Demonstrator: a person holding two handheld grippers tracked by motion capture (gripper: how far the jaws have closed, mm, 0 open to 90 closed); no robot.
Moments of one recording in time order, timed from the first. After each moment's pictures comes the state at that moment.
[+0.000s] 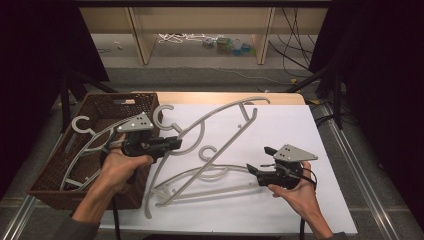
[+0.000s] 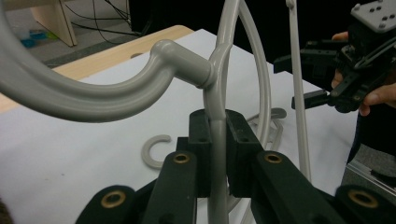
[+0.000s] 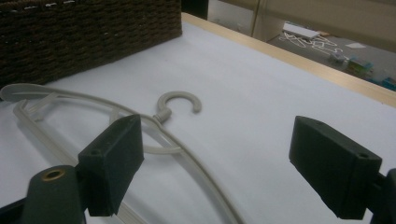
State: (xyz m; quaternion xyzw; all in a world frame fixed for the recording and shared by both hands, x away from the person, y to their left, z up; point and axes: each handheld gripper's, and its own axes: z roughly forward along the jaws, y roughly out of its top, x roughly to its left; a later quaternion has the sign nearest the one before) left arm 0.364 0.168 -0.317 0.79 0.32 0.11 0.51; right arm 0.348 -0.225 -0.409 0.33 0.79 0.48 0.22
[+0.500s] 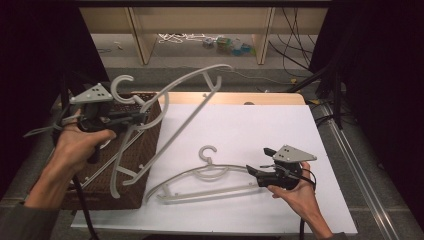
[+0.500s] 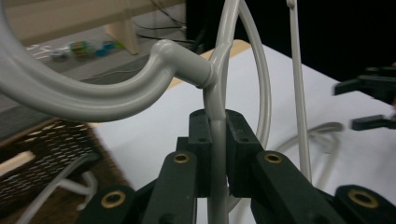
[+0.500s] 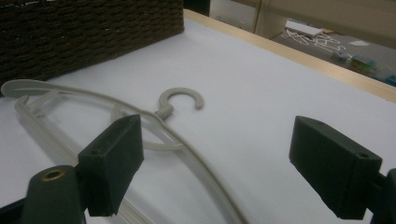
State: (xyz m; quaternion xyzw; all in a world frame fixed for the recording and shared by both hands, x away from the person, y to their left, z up) left arm 0.377 0.240 -0.259 0.77 0.37 0.20 0.47; right arm 0.348 -0.224 -0.413 0.32 0.79 0.48 0.22
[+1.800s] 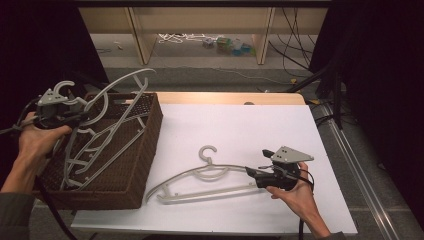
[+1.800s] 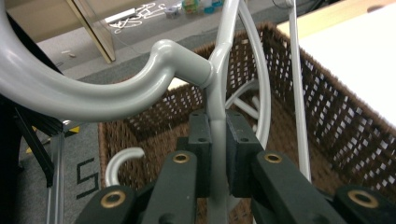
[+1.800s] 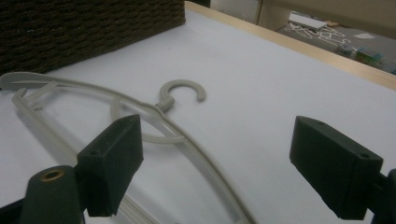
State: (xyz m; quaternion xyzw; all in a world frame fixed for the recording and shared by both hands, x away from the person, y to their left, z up) left arm 0.420 0.372 -0.325 0.76 0.47 0.31 0.33; right arm 0.350 -0.223 -0.420 0.33 0.79 0.47 0.21
